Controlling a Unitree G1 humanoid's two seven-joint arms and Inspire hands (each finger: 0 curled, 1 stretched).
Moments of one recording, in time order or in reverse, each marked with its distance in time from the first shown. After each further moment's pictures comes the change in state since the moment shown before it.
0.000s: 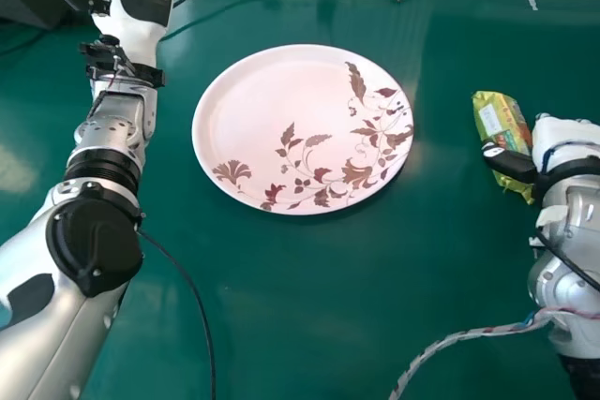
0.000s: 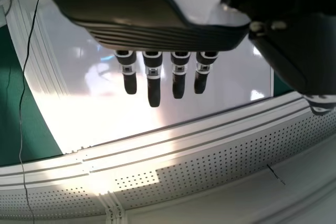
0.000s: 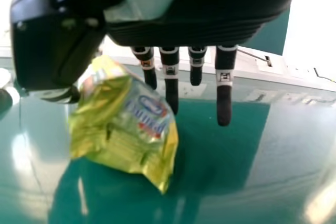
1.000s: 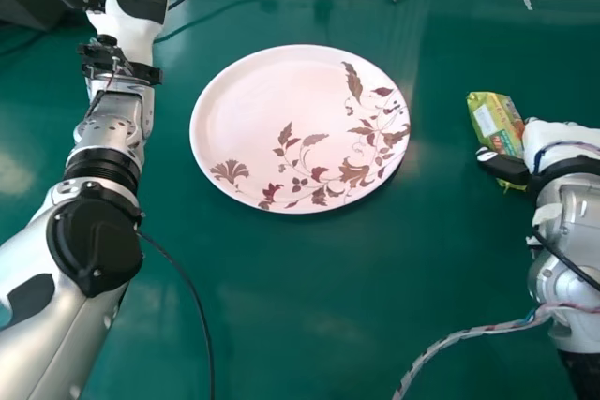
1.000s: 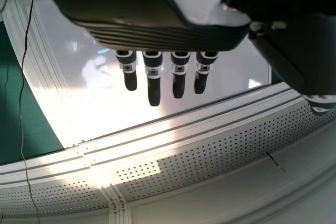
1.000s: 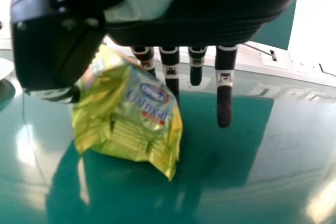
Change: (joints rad) left arm 0.000 0.000 -0.003 -0.007 0.007 -0.017 -0.013; right arm -0.019 0.001 -0.003 0.041 0.045 -0.041 -0.007
